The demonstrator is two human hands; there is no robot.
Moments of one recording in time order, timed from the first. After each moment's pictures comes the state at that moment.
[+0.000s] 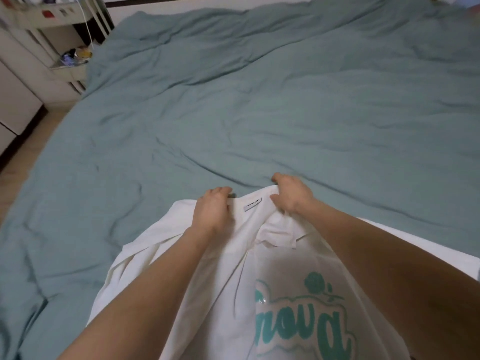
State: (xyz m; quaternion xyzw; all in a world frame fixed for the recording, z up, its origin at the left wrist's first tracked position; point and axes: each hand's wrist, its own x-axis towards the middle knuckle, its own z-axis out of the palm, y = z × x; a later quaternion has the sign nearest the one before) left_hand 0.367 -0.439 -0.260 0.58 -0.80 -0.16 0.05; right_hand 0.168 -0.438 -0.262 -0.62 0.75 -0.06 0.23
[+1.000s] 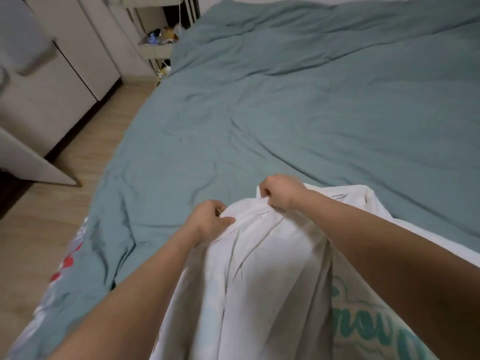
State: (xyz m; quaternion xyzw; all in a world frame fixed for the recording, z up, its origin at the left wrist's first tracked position) left_hand 0.553 -0.406 -0.261 0.71 -0.61 -0.34 0.07; right_hand 0.349 -0.471 -0.252 -0.83 0.54 0.07 0.15
